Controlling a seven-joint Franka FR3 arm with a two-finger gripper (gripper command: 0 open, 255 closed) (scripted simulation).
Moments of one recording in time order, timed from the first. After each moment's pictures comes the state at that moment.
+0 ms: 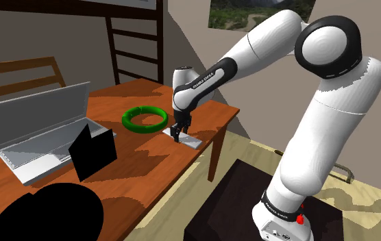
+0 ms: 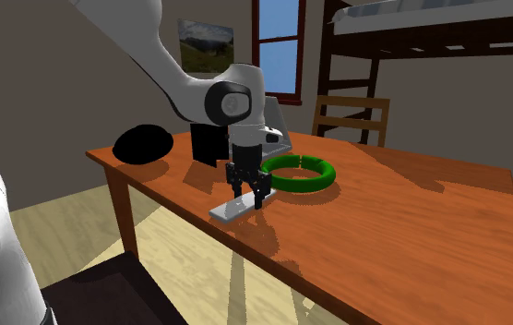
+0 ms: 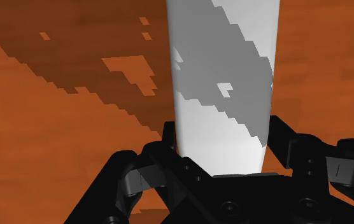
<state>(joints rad) 0.00 -0.02 -0.02 -2.38 -0.01 2.36 -0.07</state>
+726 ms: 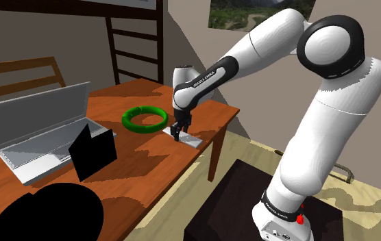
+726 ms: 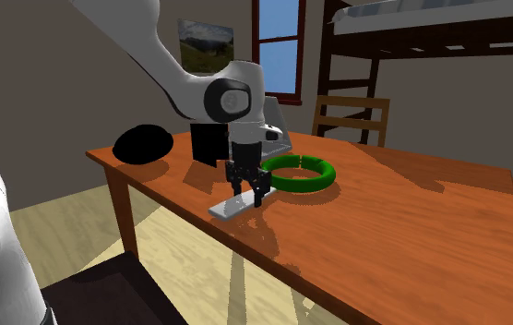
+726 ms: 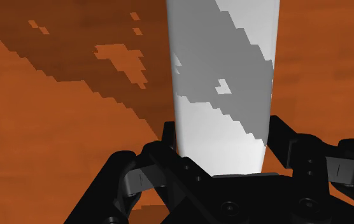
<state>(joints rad) 0.00 -0.03 -0.02 -2.38 -0.01 2.34 -0.07</state>
